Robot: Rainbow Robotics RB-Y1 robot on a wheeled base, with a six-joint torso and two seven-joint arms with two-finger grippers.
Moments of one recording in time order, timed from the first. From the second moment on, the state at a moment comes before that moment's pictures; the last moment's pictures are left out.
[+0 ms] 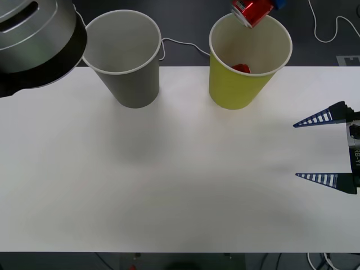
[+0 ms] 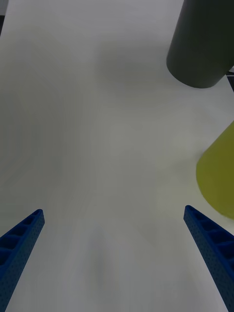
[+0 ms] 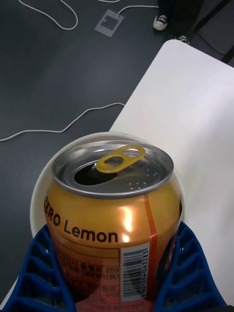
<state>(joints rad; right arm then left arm) 0.01 -0.87 -0.32 -1.91 1.49 -1.43 -0.05 -1.99 0.23 -1.18 -0.52 -1.42 -1.05 1.25</state>
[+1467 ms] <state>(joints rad) 0.01 -0.87 -0.32 -1.91 1.49 -1.43 -0.05 -1.97 0.18 -1.18 -0.42 -1.41 -0.97 1.23</state>
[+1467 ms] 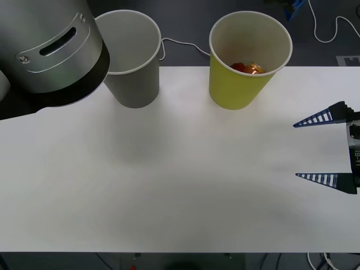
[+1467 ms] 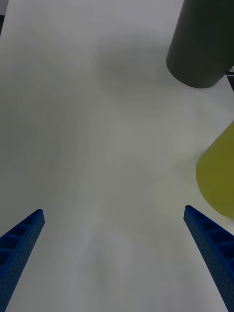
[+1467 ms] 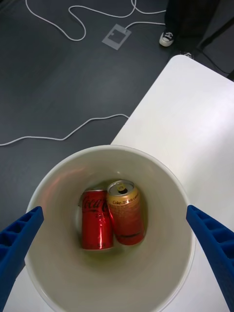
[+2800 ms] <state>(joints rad) 0.01 -0.87 -0.32 -1.91 1.49 -1.43 -0.05 -1.24 1.03 -0.57 -1.53 -1.44 -1.26 0.99</state>
